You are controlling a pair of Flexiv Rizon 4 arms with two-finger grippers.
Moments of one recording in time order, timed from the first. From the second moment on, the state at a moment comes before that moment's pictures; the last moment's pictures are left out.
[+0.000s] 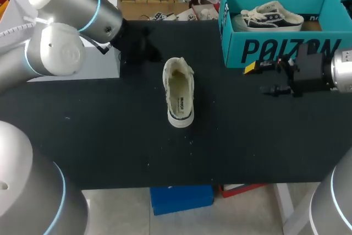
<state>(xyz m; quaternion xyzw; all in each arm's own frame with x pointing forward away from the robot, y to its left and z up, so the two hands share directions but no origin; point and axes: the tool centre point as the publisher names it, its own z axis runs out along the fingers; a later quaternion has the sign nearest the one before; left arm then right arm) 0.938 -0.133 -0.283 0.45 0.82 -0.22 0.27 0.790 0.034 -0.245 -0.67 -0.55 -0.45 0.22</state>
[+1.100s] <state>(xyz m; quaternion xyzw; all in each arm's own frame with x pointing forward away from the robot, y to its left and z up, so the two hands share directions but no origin) 0.942 -0.192 -0.323 0.46 0.80 -0.30 0.25 0.790 0.034 -0.245 -0.67 -0.55 -0.45 0.22</state>
